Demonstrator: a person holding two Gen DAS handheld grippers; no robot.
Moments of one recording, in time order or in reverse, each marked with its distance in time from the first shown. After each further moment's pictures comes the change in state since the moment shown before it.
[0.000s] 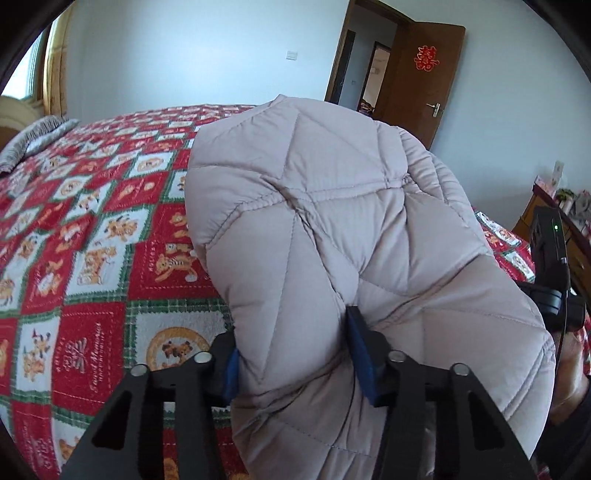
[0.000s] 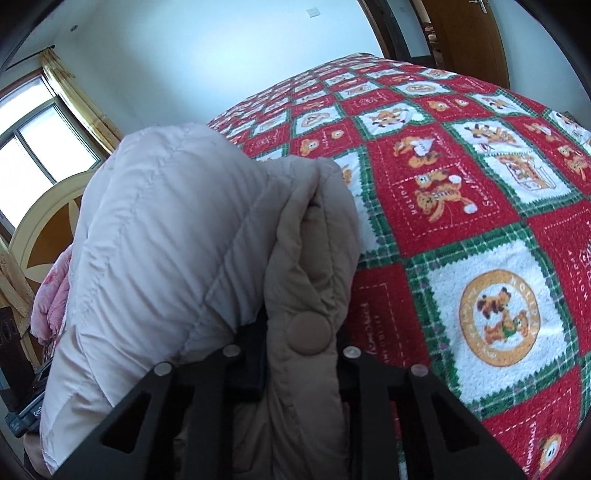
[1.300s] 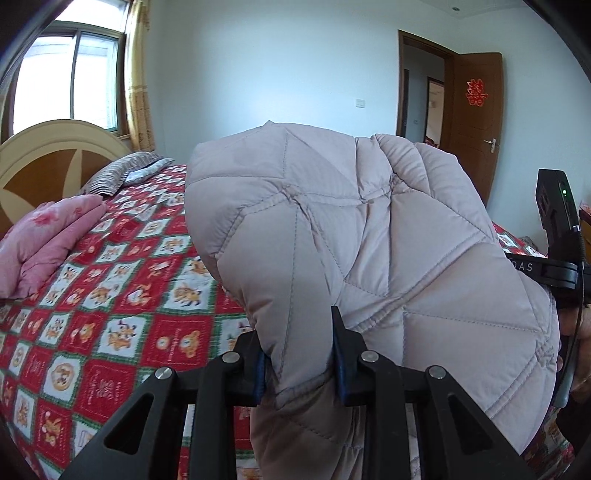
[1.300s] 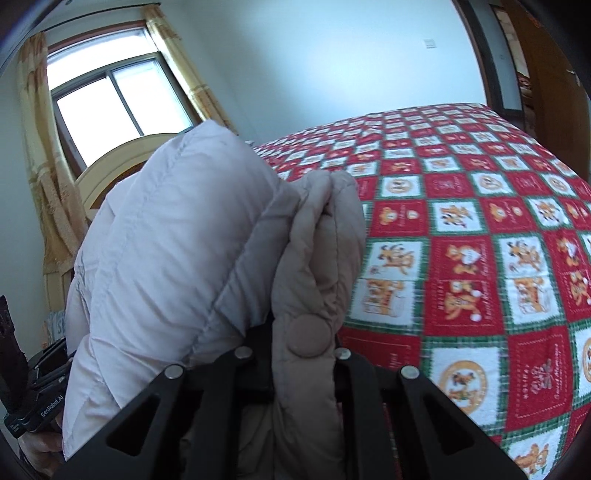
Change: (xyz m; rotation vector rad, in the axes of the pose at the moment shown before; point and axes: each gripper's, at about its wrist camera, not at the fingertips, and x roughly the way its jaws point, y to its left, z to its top) left arm -0.172 0.103 -0.027 -0.040 -0.175 0.317; right arm -0.009 0.201 -0.010 -0.295 -0.035 0.223
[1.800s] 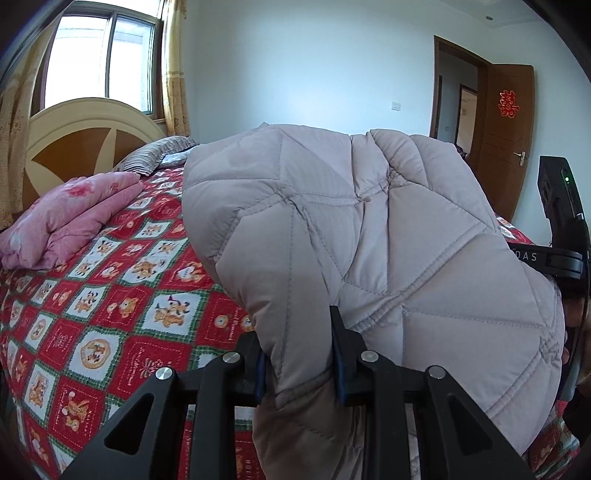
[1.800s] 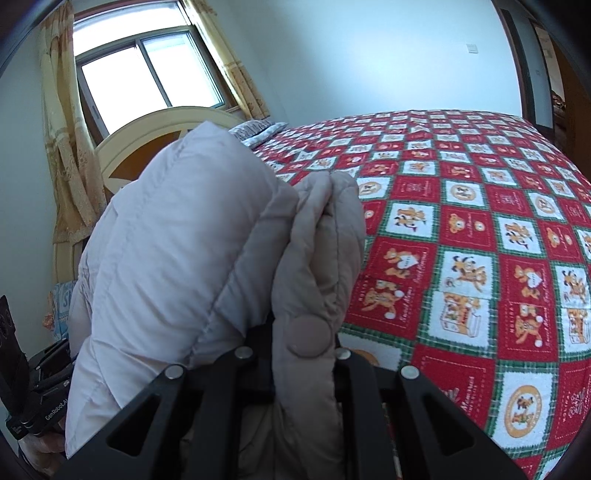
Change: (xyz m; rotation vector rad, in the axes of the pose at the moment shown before) left arm -0.006 0.067 -0.022 -0.079 0.016 0.088; right arm 0.050 0.060 0.005 -0.102 0.064 0.054
